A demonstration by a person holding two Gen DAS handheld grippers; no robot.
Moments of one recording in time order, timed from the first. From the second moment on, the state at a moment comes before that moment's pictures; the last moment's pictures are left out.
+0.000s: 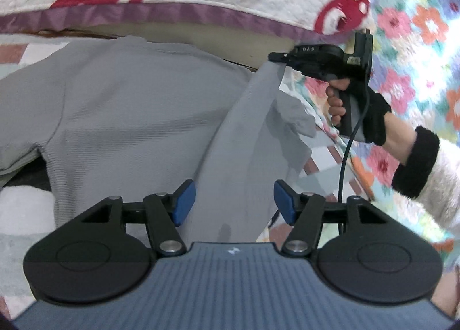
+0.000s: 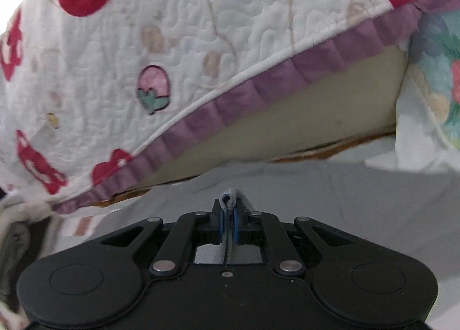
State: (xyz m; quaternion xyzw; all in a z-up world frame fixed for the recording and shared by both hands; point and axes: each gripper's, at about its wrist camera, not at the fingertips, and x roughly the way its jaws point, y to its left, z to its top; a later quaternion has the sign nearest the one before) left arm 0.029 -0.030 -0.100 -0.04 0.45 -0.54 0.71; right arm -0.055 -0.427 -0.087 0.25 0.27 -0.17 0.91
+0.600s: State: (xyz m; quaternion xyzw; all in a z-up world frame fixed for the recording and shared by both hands) left arm 0.014 -0.073 -0.125 0.20 0.44 -0.49 0.72; right arm -0.098 -0.451 -0.070 0.23 0.23 -0.23 0.92
